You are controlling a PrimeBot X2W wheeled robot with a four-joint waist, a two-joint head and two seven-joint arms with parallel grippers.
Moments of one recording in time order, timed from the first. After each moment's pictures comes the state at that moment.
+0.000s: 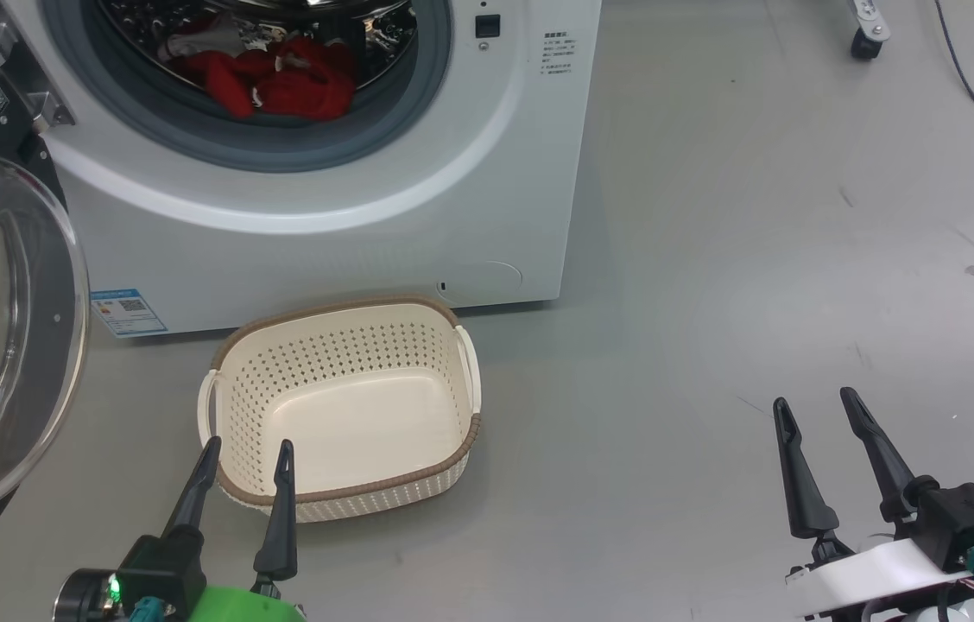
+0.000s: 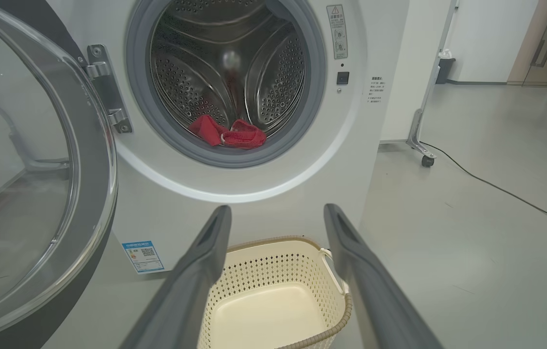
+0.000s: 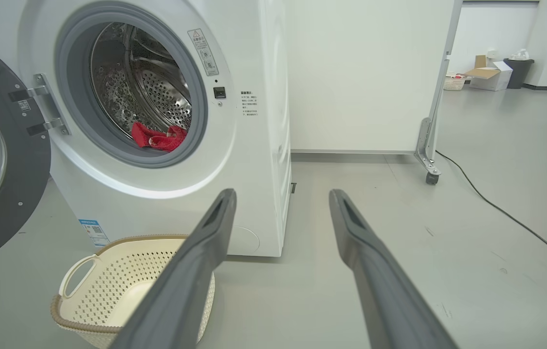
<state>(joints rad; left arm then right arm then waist) 0.07 0.04 -0.17 0.09 -0.25 0.02 -0.25 0.12 -0.05 0.05 0.02 0.20 0.12 -0.26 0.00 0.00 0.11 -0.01</state>
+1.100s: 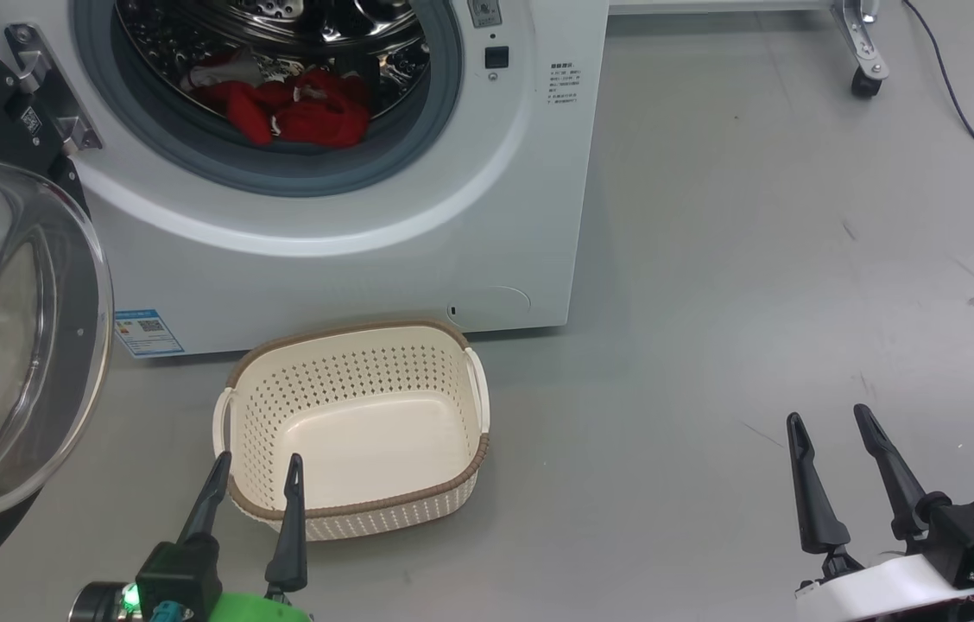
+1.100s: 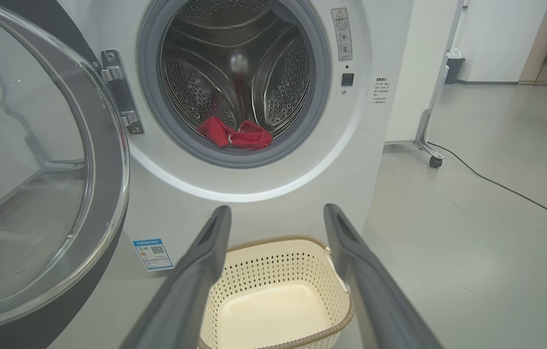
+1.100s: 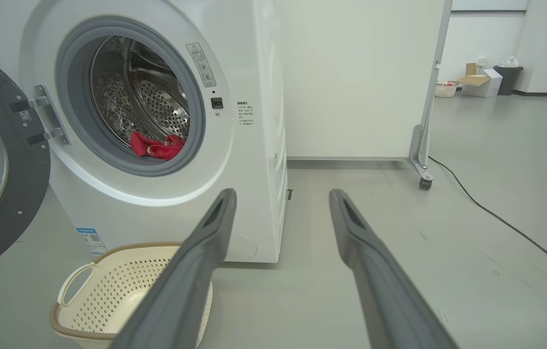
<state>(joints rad) 0.07 0.04 -0.21 0.12 -0.26 0.07 -0.25 0.15 -0.04 0.02 0.01 0.20 0.12 -0.26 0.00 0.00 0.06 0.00</state>
